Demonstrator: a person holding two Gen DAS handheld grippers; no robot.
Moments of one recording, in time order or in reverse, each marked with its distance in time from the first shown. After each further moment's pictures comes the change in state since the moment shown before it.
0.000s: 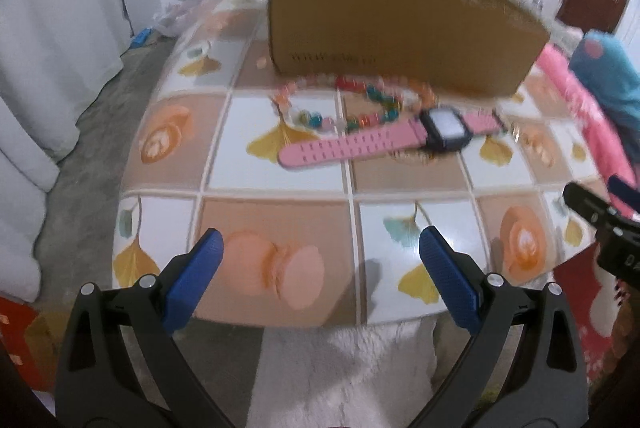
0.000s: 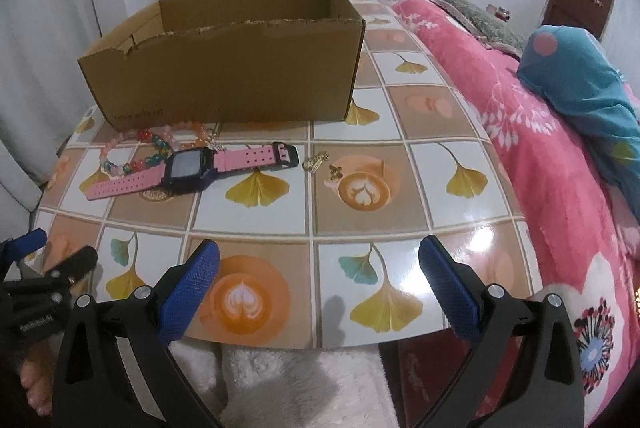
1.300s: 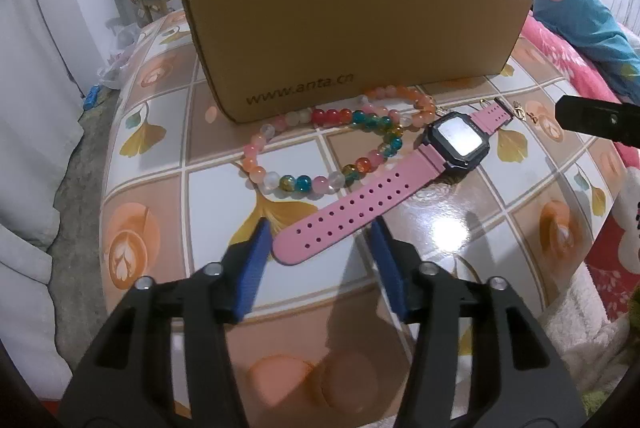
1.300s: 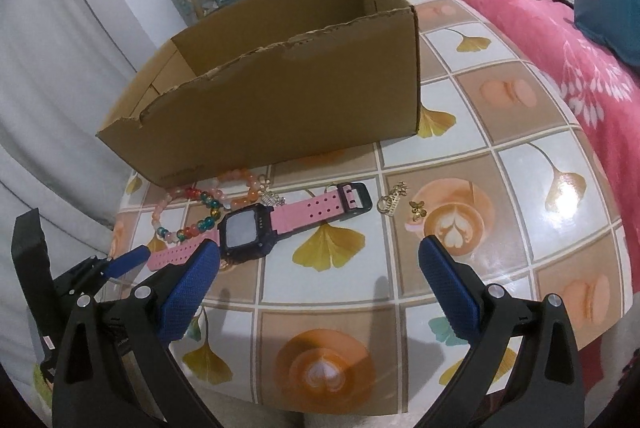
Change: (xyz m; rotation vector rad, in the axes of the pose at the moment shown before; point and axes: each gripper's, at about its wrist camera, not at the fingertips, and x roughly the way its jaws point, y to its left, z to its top) left arm 0.046 0.006 0.038 0.287 0.025 -0.066; right arm 0.043 0.000 0.041 0.189 0.058 0.275
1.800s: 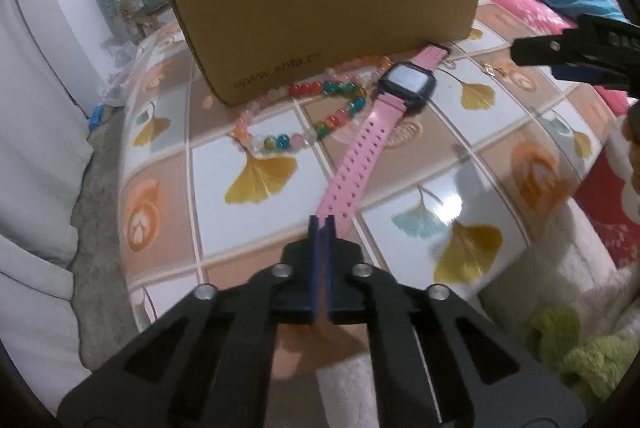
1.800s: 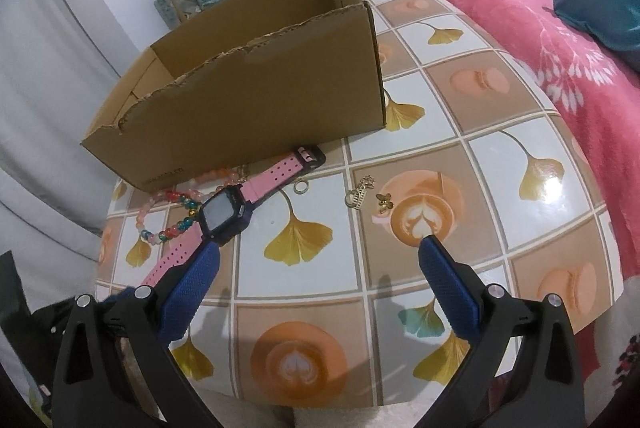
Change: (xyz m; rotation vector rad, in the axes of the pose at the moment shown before) left arm -0.032 -0.024 -0.030 0.099 0.029 -0.002; right arm -0.004 -0.013 -0.003 0.034 0.002 -0.041
